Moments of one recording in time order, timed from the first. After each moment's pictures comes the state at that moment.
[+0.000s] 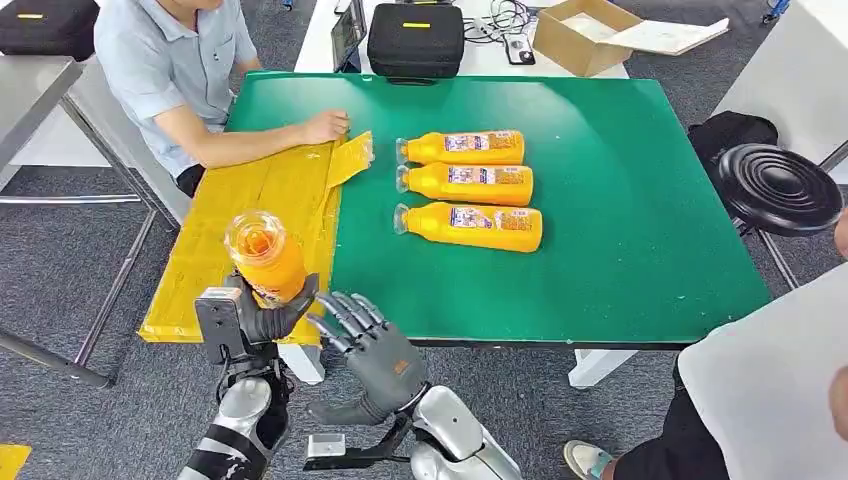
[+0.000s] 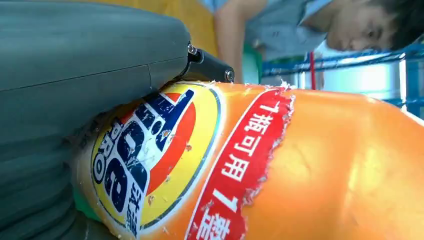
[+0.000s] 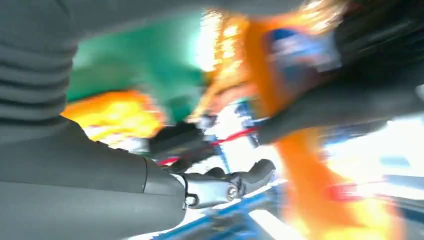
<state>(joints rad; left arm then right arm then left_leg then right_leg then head) -0.16 -0.16 -0.23 -1.26 0.11 0.57 -0.48 -0.27 0.31 0.68 -0.83 0.95 -0.69 -0.61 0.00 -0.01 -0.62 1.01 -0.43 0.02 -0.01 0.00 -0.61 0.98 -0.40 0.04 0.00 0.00</state>
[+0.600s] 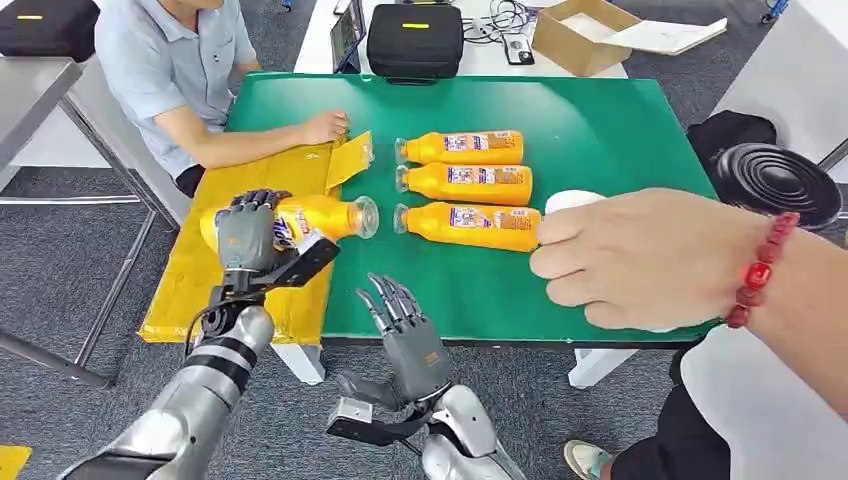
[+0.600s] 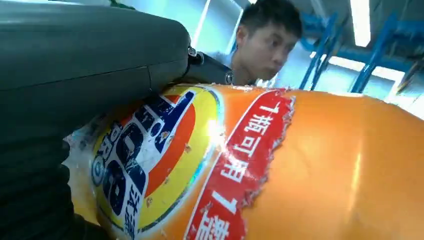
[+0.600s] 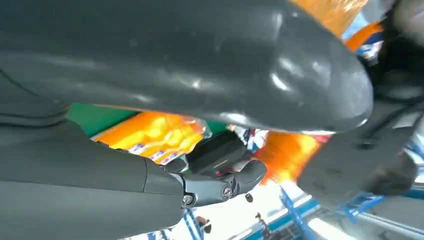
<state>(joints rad) -0.61 -0.12 -0.02 -0.68 -1.11 0.65 -0.15 -0.26 0.32 0.63 -0.80 0.81 -0.69 -0.64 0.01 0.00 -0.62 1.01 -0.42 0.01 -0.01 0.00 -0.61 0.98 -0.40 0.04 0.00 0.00</state>
